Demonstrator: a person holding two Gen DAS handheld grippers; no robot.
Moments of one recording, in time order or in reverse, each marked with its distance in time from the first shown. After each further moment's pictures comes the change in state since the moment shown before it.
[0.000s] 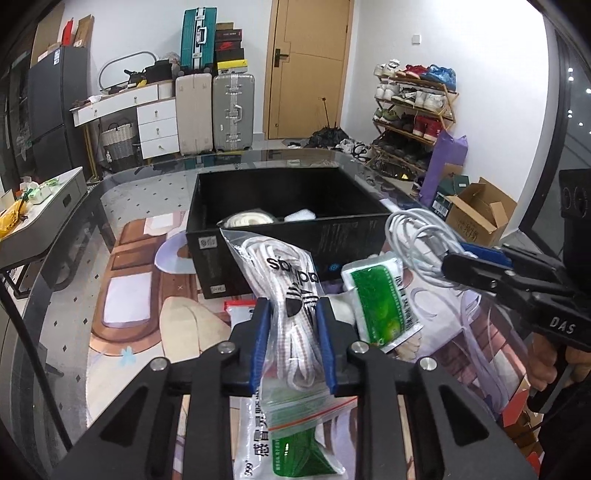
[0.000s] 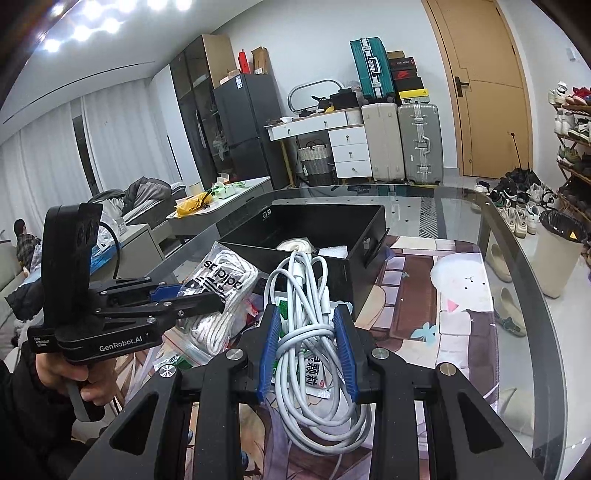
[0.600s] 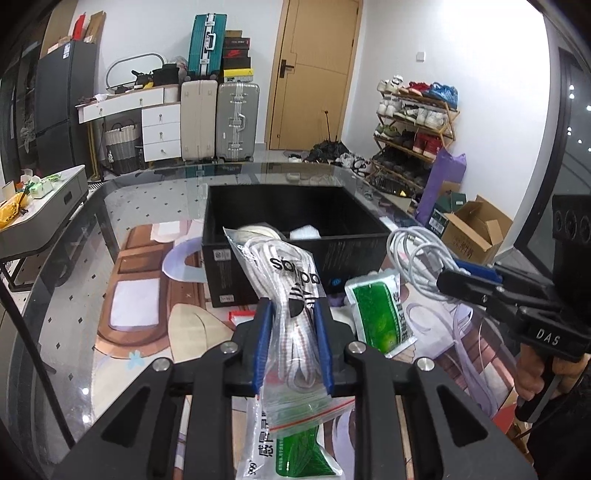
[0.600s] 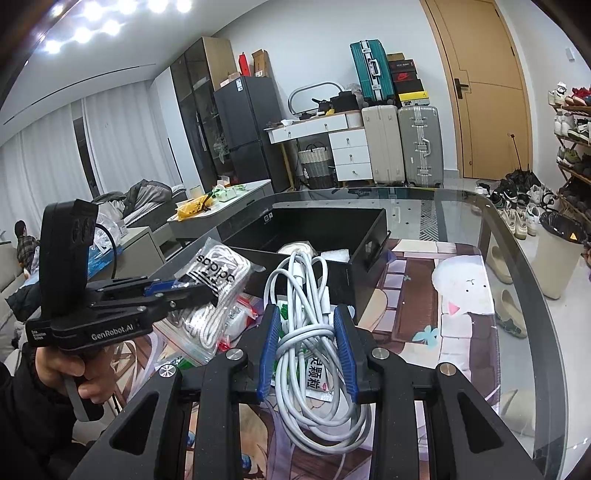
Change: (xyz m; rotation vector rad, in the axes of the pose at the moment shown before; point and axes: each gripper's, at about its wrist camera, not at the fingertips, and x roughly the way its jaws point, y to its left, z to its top) left arm -0.017 0.012 0.003 -0.046 -0.066 -0.025; right arm -0.006 0.004 0.003 0.003 -0.019 0.002
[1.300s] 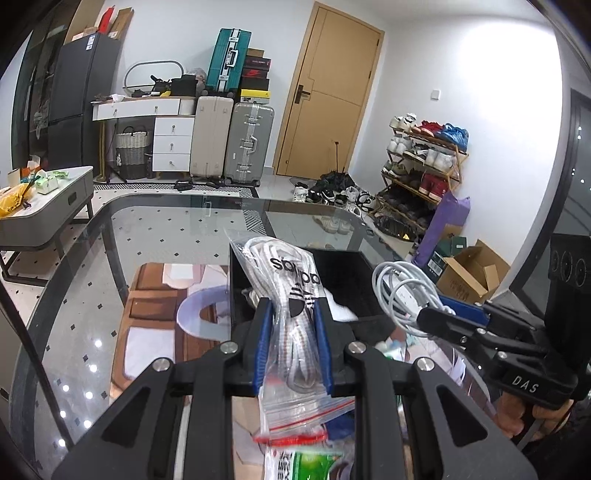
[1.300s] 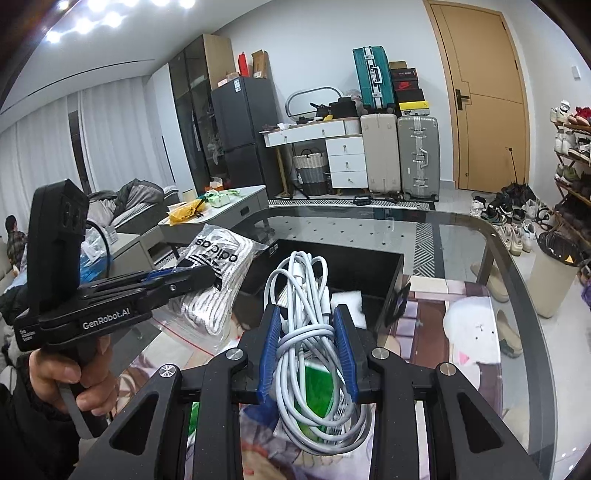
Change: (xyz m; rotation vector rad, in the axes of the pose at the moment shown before) left arm 0.000 0.029 0.047 -0.102 -0.097 -0.016; right arm 0.030 0.023 0.052 -0.027 0.000 -0.054
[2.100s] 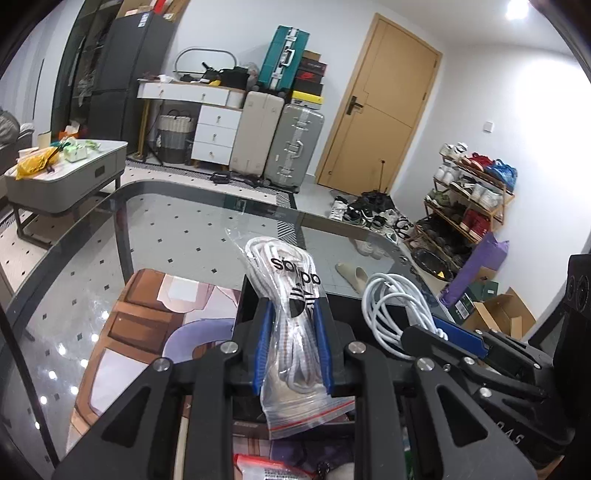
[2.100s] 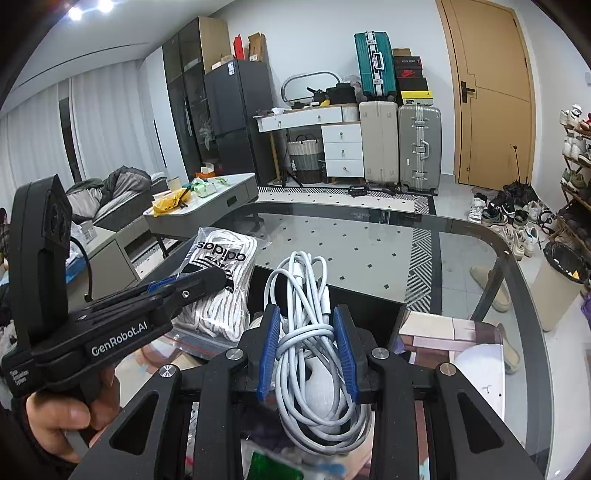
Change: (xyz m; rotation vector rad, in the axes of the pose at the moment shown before) left arm 0.073 0.014 0.020 -0.184 -0.037 0.127; right arm 0.090 -0.027 0.055 -0.036 0.070 -0.021
